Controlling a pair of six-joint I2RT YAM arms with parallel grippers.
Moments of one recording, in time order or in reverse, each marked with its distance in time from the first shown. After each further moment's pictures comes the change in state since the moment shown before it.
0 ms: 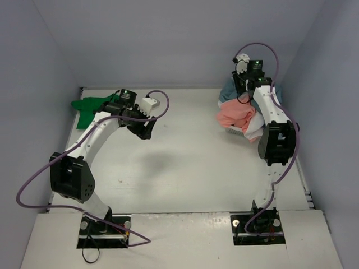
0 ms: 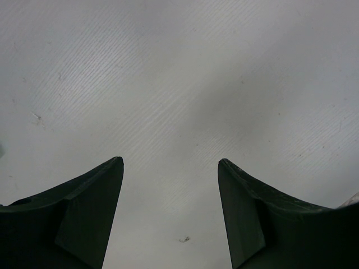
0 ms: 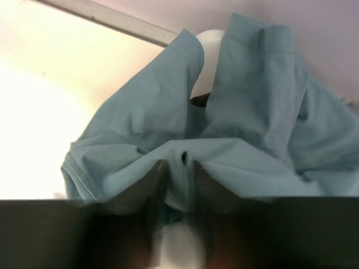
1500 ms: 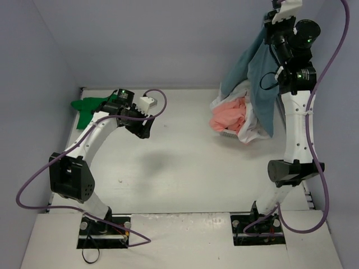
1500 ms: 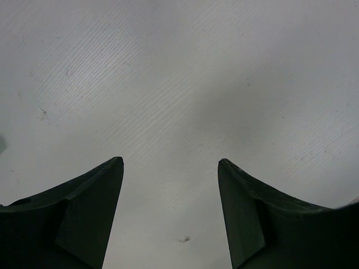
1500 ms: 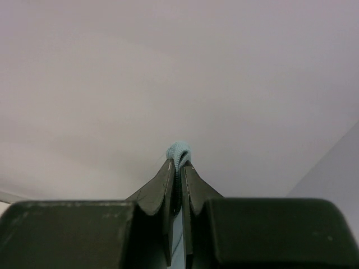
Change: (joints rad) left arm 0.021 0.000 0.000 0.006 0.000 -0.016; right arm 0.027 -0.340 0.368 0.135 -0.012 0.021
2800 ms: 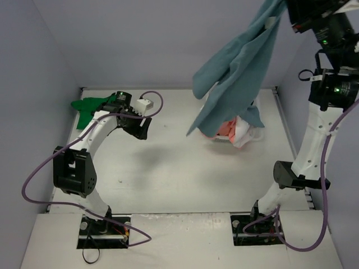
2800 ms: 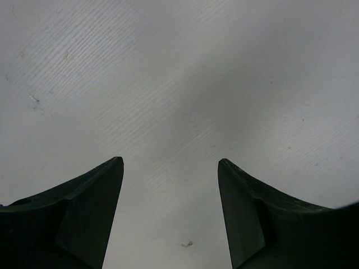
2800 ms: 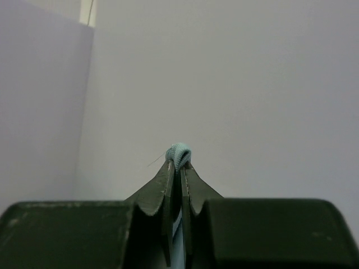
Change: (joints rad) left arm 0.052 0.058 -0.035 0.040 0.010 -0.011; right arm -0.129 -0.055 0.264 0.315 -0.615 0.622
